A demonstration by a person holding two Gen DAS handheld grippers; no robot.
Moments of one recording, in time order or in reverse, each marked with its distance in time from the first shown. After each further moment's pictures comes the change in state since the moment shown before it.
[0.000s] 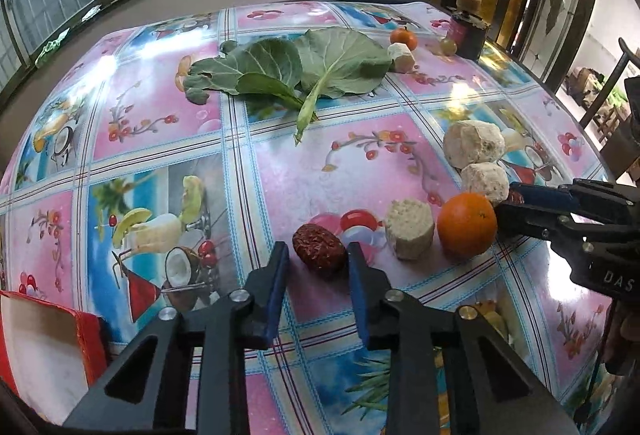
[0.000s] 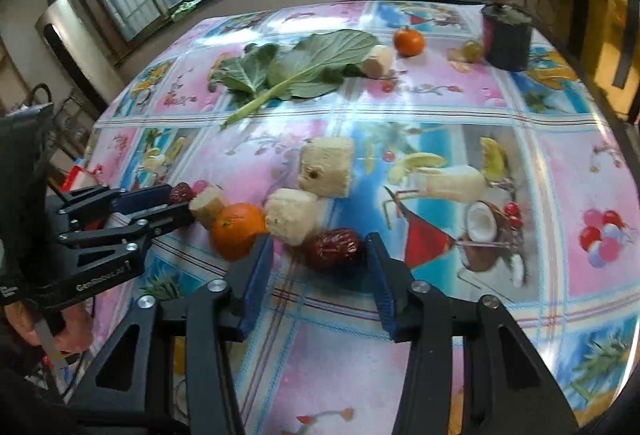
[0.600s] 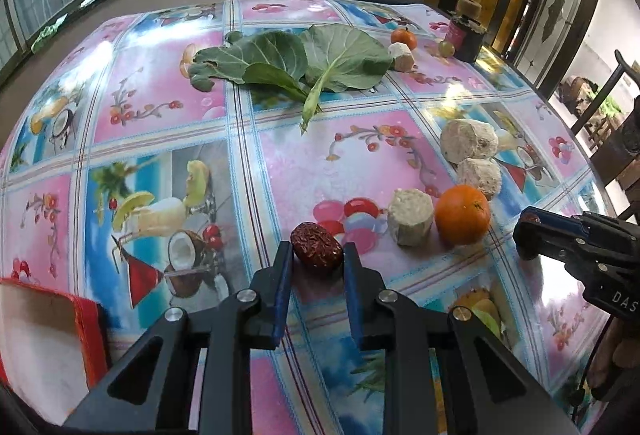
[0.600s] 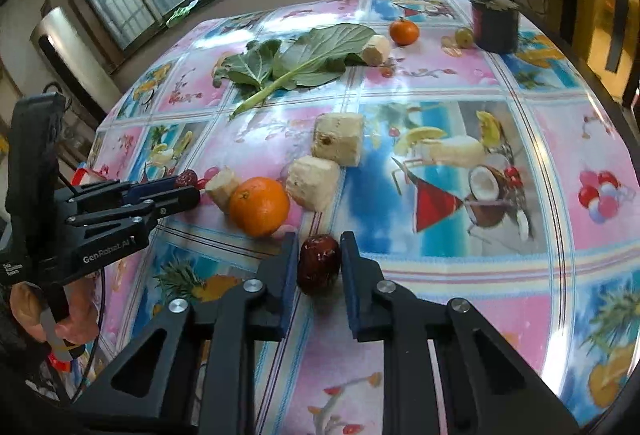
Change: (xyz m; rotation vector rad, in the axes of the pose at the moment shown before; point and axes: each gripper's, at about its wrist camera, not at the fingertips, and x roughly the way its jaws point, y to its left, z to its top) left arm -0.008 0.010 -0.008 -0.042 0.015 -0.051; right arm -0.012 0.008 -0.020 0.062 -0.014 -0.012
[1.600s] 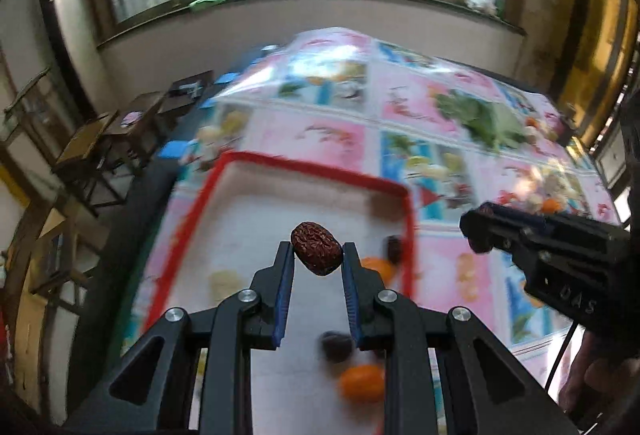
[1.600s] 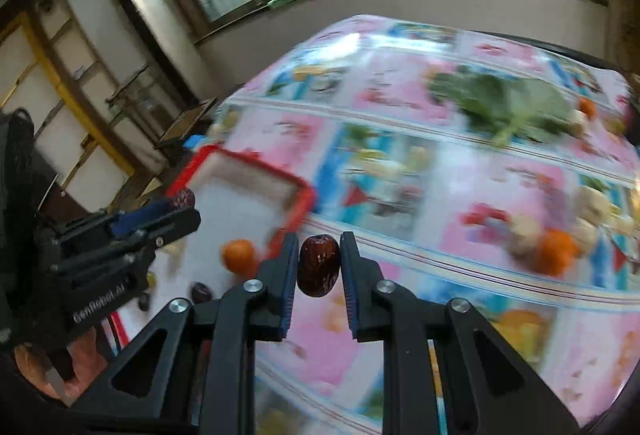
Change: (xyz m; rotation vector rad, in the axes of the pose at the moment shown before) left arm -0.168 0.143 -0.105 -0.325 -0.126 0.326; right arm 0.001 0.213 0.007 -0.213 0.011 0.219
